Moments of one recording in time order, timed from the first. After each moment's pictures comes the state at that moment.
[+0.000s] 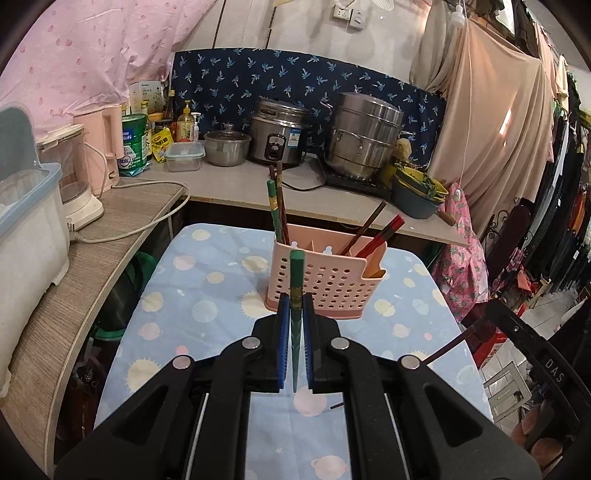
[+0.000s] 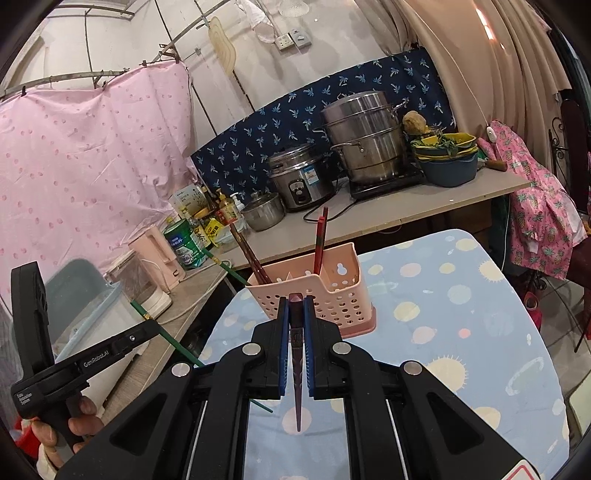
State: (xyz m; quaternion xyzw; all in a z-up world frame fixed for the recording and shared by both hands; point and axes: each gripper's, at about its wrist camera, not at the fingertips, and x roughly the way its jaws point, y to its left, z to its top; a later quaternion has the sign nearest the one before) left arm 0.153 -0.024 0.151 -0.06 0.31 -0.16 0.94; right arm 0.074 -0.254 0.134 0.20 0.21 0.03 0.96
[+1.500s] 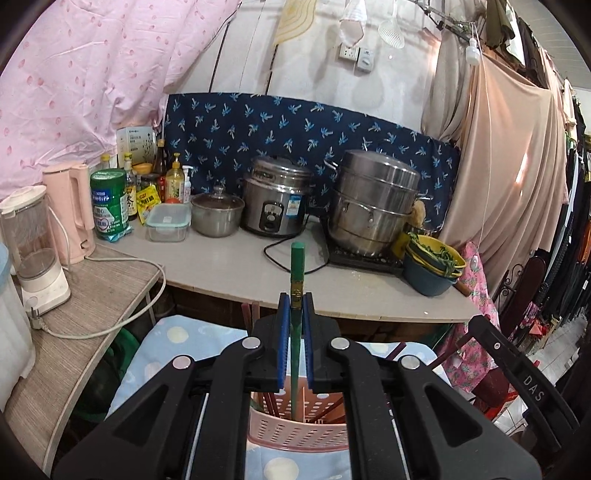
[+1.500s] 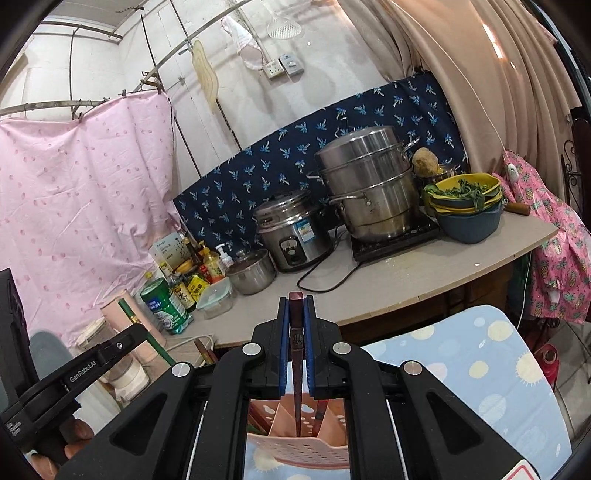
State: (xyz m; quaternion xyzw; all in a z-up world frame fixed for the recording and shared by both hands) left arm 0.302 -0.070 0.200 -0.08 0.22 -0.14 0.96; right arm 0.242 -0.285 0.178 0.21 0.15 0.00 0.97
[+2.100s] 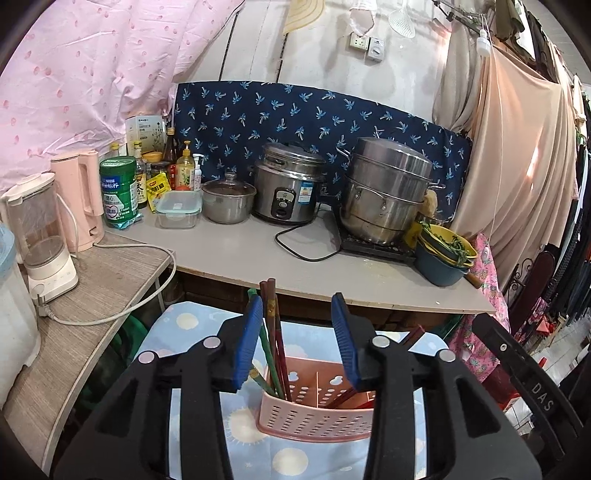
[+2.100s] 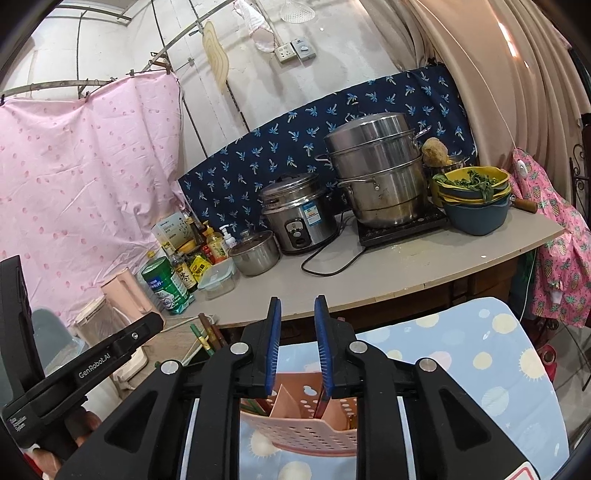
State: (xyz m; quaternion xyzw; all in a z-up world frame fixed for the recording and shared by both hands) left arm 0.299 -0.066 0.184 -0.07 0.24 -0.12 0.96; right arm 0.241 -0.270 0.170 0.18 0.17 0.01 0.97
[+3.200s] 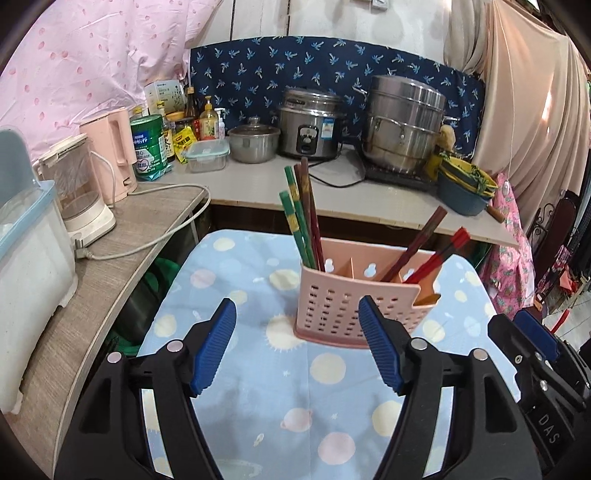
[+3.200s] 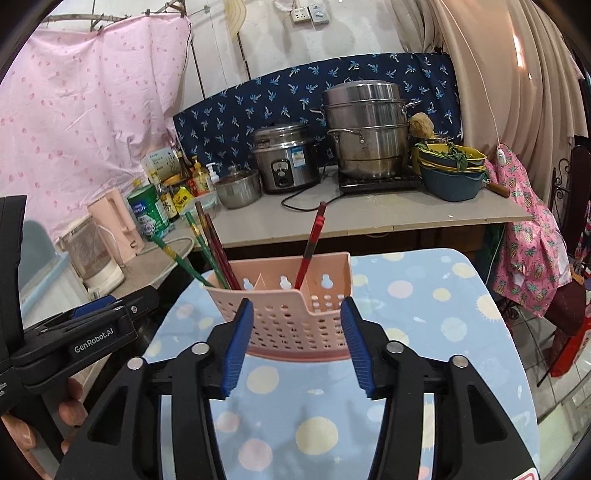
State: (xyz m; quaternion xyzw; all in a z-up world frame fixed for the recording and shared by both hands) left arm 0.227 -0.055 0.127 -0.02 0.33 -0.07 0.94; right arm 0.160 -0.232 0.124 0.10 0.27 -0.02 0.96
